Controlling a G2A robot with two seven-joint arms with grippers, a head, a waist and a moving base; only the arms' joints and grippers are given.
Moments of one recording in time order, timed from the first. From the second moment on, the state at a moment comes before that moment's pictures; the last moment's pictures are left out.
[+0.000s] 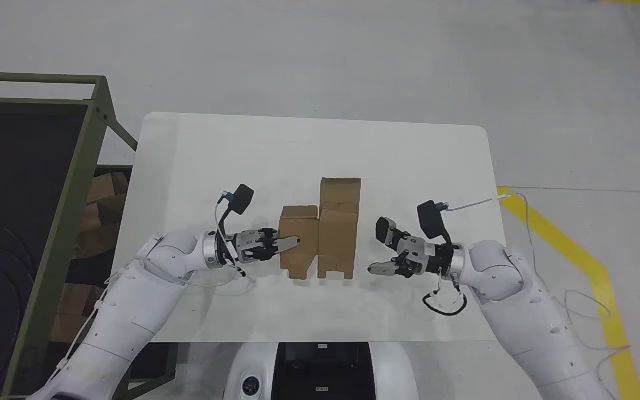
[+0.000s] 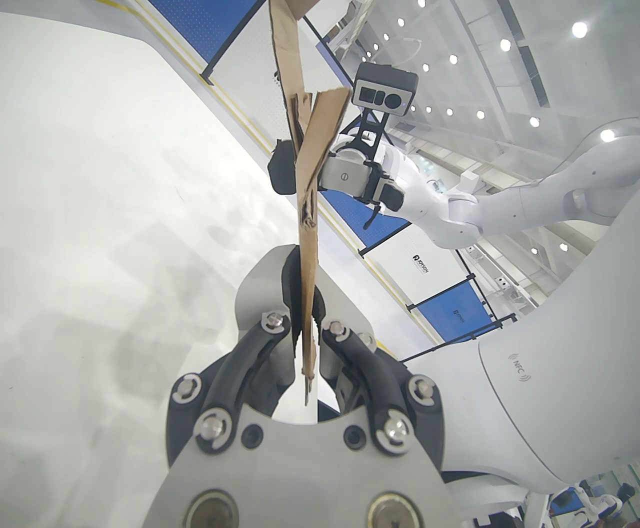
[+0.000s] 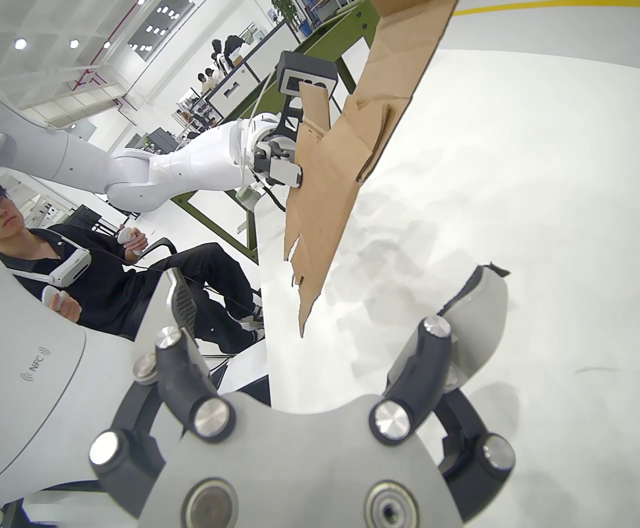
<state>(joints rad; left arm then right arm) 1.32 -0.96 -1.20 -1.43 -0.07 -0.97 -0.83 -1.29 -1.07 1.16 -1.49 -0.26 -1.01 0.64</state>
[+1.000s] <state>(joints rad) 1.30 -0.98 -1.13 -1.43 0.04 -0.96 -0.66 -1.21 -1.08 1.02 -1.42 -0.17 -0.97 0.65</state>
